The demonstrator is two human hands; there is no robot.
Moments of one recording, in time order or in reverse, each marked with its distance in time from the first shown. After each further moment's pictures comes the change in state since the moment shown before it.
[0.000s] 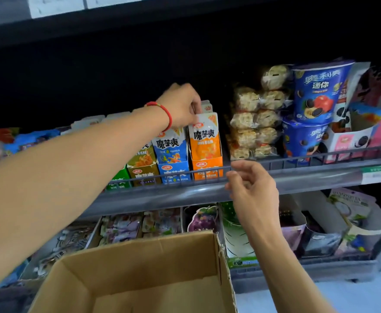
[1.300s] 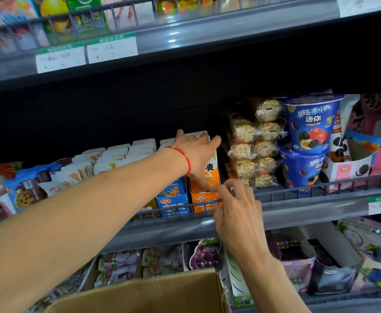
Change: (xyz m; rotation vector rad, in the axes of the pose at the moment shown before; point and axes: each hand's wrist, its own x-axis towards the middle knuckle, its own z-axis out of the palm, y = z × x) left_hand 0.005 0.035 0.027 0.625 -0.257 0.185; right_hand 0.033 0.010 0.024 -0.827 -0.102 -0.404
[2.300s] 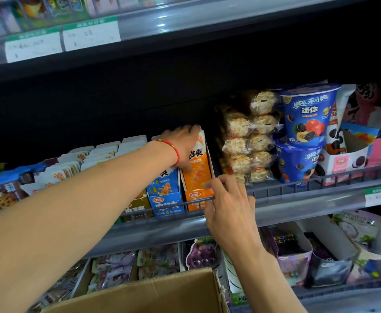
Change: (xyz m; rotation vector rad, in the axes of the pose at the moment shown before) left_hand 0.031 -0.026 0.027 -0.163 0.024 -0.128; right_hand 0.006 -0.006 0.001 0.050 -0.072 0.050
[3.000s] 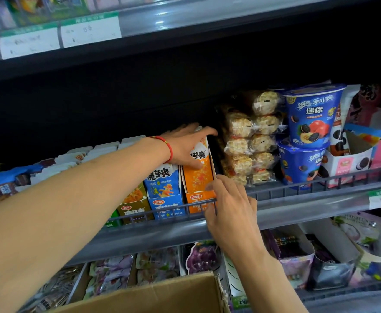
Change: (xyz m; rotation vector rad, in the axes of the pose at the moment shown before) left_hand 0.010 -0.016 0.002 -0.220 -0.011 0.176; right_hand 0.002 -0.003 0.000 0.031 0.012 -0.006
